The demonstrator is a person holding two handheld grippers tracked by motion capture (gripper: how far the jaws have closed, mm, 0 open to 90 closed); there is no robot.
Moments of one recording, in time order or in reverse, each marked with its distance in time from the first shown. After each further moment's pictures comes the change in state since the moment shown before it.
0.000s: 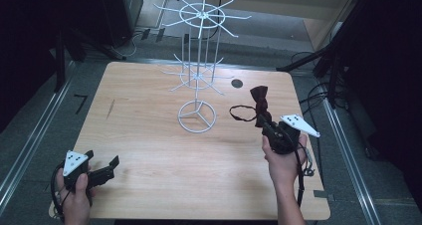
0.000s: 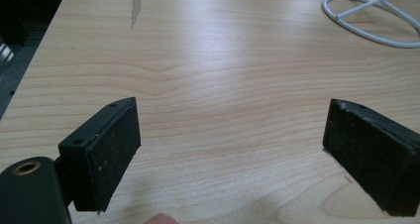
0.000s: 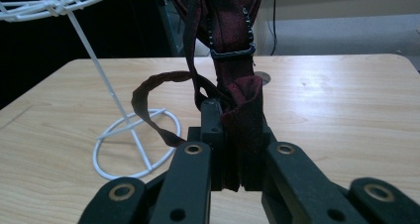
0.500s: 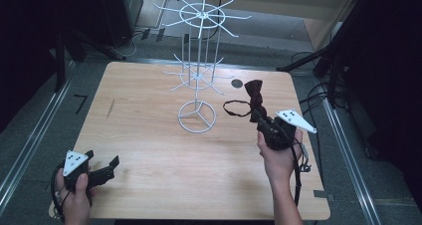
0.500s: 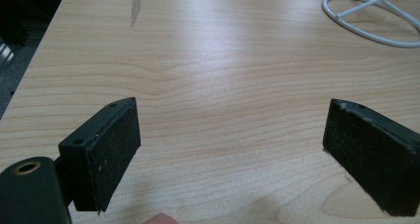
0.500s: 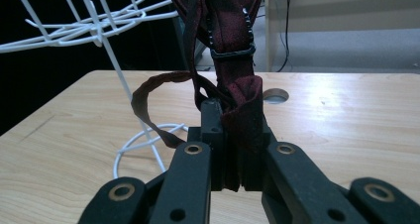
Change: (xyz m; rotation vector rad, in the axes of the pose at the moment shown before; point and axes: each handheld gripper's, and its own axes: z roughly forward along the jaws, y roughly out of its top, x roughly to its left) left arm 0.000 0.000 0.000 0.000 0.001 0.000; right arm 0.016 0.013 0.002 -0.032 0.045 -0.010
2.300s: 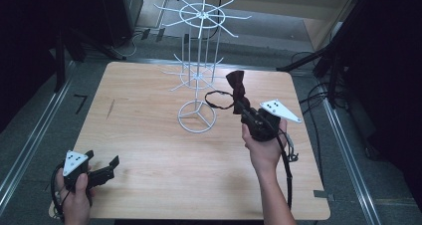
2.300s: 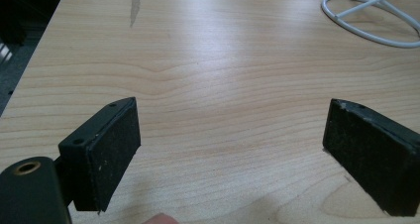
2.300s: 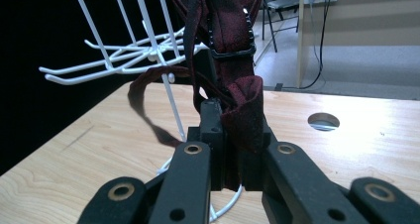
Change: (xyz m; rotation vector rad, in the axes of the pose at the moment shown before) left arm 0.000 0.000 0.000 0.002 -0.003 -0.001; right arm 0.033 0.015 0.023 -0.033 0.111 -0.021
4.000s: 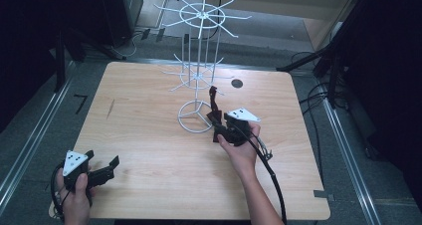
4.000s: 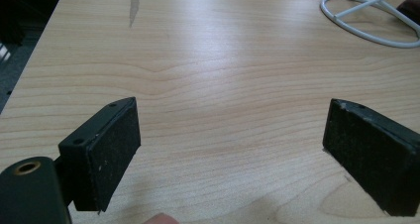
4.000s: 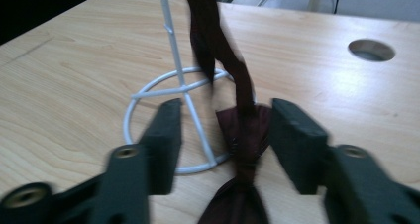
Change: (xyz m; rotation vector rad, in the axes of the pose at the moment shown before) left arm 0.000 0.000 0.000 0.002 -0.005 0.002; right arm 0.004 -0.074 0.075 0.224 -0.022 -0.103
